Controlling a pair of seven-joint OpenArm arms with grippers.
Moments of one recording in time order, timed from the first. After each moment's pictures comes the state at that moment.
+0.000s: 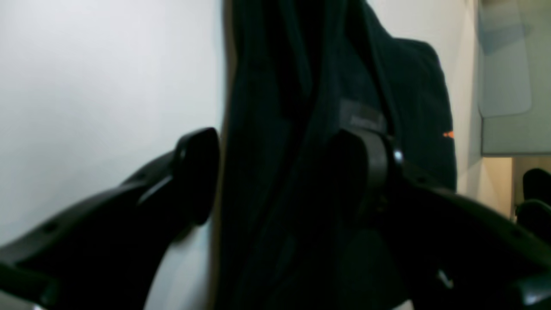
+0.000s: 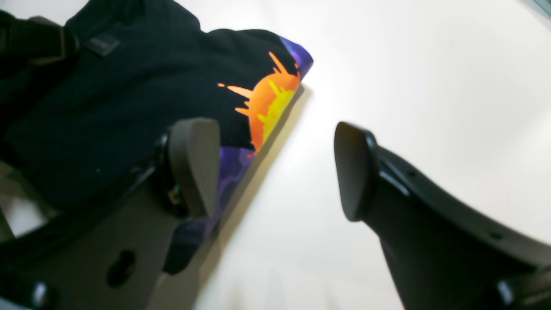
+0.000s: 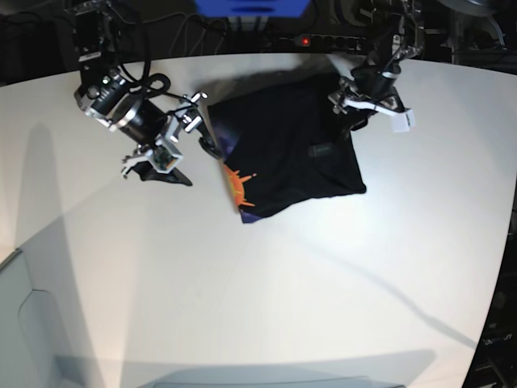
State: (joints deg) left arm 32.4 -10.2 -8.4 100.3 -56.1 -5.8 24.2; right arm -18.9 12.8 -2.3 110.3 8.6 38.4 -23.4
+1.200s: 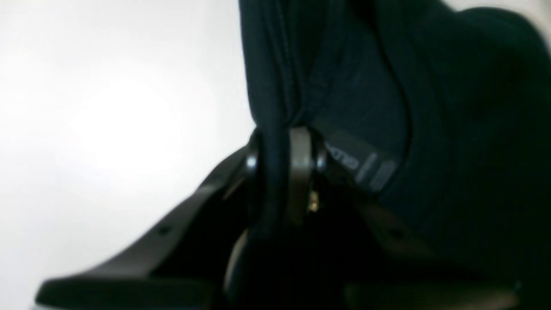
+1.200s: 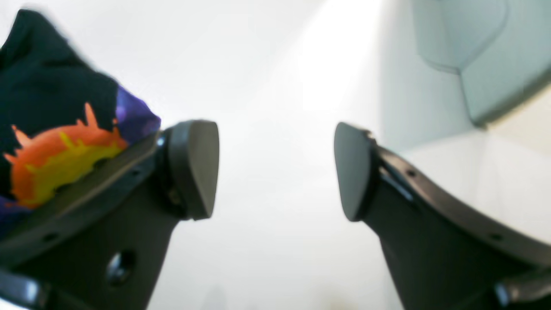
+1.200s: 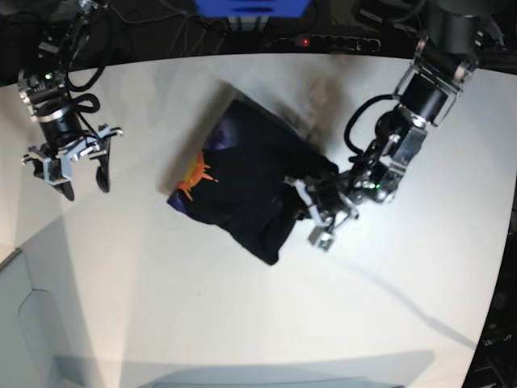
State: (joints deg) left arm -19.1 -25.5 40.5 69.7 -44.4 -10.5 31.8; right arm -18.7 4.7 31.1 110.4 8.7 38.4 -23.7
